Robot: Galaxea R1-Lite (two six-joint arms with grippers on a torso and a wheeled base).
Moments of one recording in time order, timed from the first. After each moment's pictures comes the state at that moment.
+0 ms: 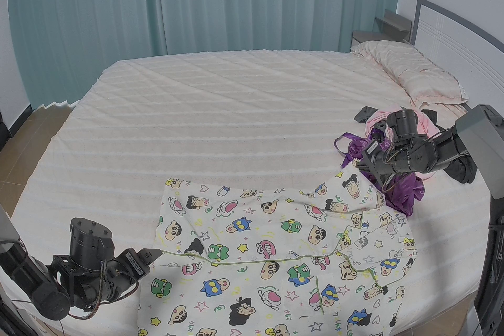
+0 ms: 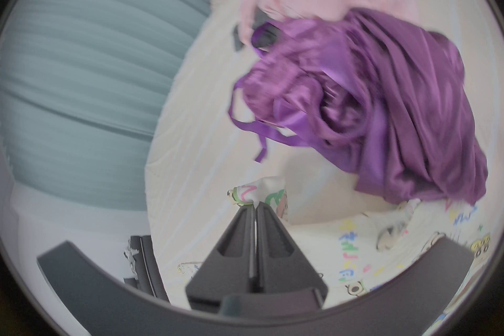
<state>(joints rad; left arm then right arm) -0.41 1.74 -0.12 -0.85 0.16 -1.00 0.13 2.29 -1.39 -0.20 0.17 1.01</state>
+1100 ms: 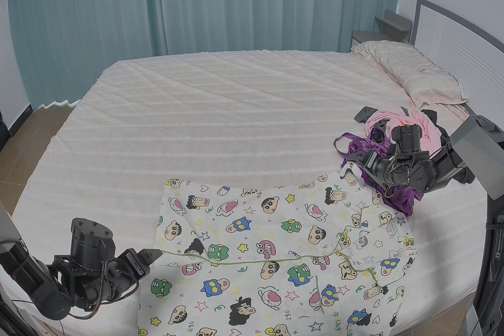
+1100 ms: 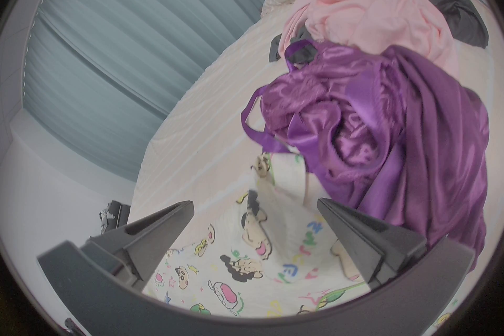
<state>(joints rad) -0.41 1.74 -0.12 -0.85 0.17 -1.00 0.11 2.32 -1.23 -0.52 0.18 0.70</state>
